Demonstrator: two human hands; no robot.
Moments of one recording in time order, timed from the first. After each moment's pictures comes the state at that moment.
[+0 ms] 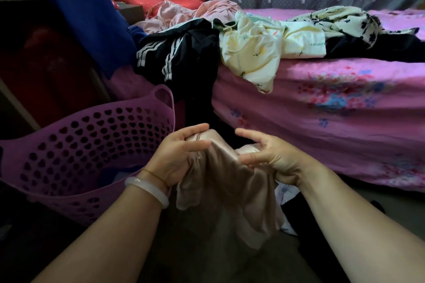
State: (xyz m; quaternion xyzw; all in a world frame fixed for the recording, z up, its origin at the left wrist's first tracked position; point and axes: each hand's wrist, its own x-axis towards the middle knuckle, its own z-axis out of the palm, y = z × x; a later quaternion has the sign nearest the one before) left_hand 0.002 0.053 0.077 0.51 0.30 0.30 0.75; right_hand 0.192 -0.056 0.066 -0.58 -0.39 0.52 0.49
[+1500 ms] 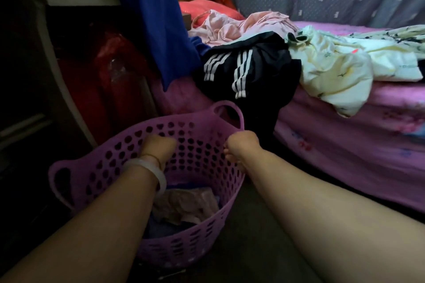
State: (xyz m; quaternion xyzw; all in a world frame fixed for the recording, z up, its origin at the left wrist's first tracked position) left_hand -0.134 0.269 0.064 0.56 0.62 0.31 0.46; right_hand 0.025 0.193 0.068 -0.80 -0.26 0.35 0.40
